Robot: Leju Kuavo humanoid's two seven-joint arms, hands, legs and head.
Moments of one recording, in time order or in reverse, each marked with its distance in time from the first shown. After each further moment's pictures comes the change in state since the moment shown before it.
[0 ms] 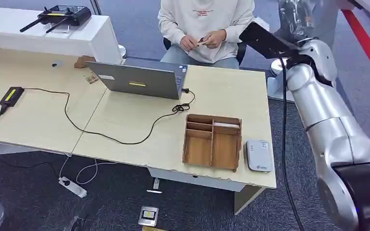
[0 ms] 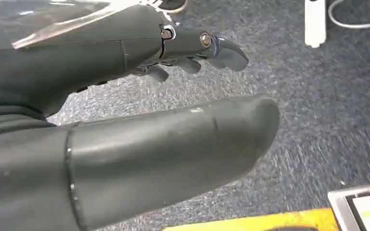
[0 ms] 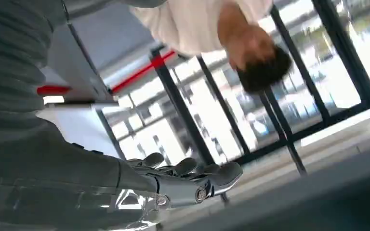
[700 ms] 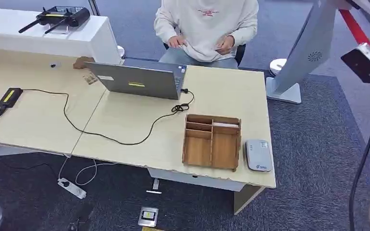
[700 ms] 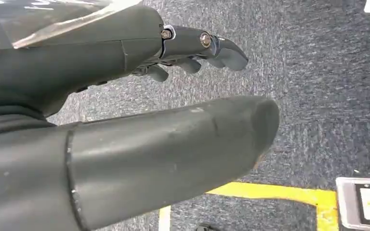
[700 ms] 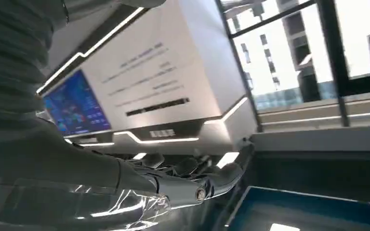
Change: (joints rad) left arm 0.034 -0.016 0.040 -0.040 0.238 0.026 0.029; right arm 0.186 -0.319 -0.553 -0.080 0.504 -0.147 0.004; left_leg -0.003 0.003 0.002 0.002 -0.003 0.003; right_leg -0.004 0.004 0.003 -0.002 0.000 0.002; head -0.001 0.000
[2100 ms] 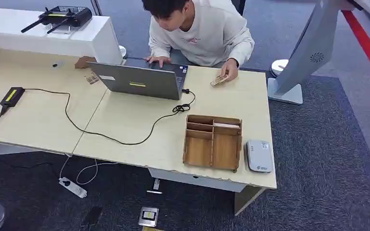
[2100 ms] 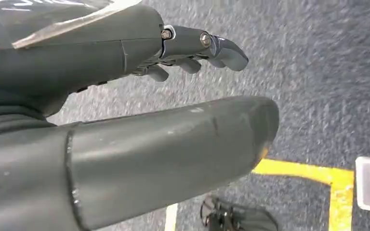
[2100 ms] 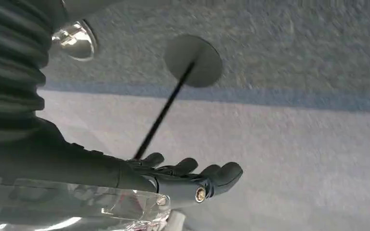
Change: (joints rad) left arm -0.064 -0.133 0.043 0.206 0.006 -0.032 -0.032; right arm 0.779 -0.130 -0.525 0.301 -0.151 0.228 0.548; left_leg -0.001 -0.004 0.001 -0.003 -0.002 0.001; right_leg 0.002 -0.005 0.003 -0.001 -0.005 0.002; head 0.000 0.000
